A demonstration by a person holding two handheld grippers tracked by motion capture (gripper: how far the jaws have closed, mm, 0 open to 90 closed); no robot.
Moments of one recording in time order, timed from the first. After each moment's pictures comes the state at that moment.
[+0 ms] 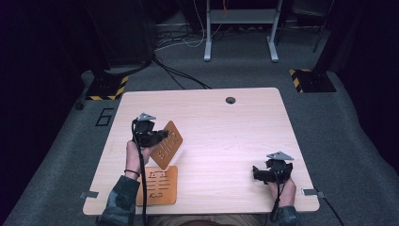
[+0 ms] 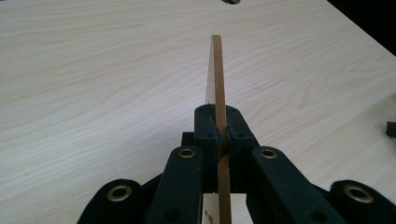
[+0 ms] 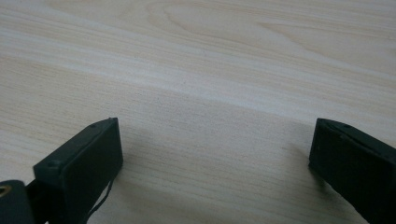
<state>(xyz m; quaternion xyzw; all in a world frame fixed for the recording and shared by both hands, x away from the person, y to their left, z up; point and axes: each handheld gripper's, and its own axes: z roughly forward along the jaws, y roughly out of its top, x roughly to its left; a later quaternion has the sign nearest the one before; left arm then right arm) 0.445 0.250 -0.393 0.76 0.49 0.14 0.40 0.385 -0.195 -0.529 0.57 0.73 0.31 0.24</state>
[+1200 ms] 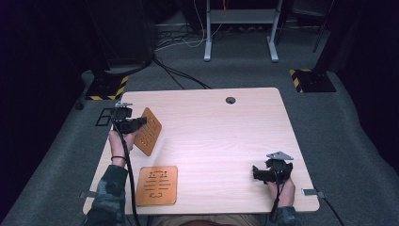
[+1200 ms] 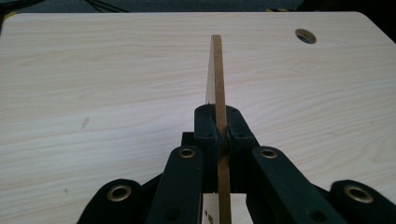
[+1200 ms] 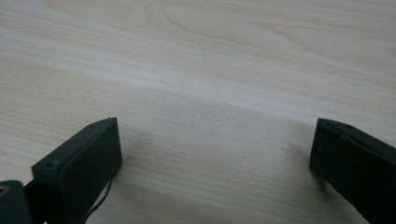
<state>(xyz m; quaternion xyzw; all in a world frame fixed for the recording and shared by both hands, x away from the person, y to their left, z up) 0.483 0.314 -0.383 0.69 0.58 0.19 0.39 0.386 -0.195 -0.529 0.57 0.72 0.31 0.24</state>
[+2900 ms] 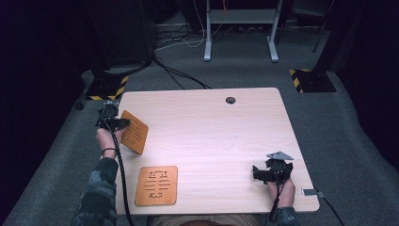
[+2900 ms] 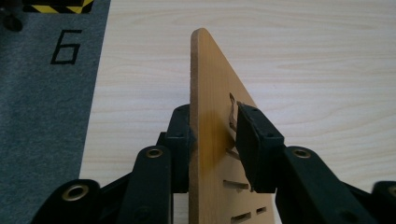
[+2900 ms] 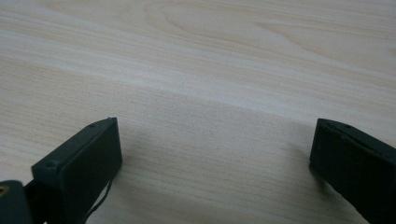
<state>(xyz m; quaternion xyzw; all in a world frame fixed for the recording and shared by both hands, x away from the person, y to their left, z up) 0.529 0.377 -0.428 0.66 0.66 0.22 0.27 0.385 -0.195 -0.529 0.57 0.72 0.31 0.24</state>
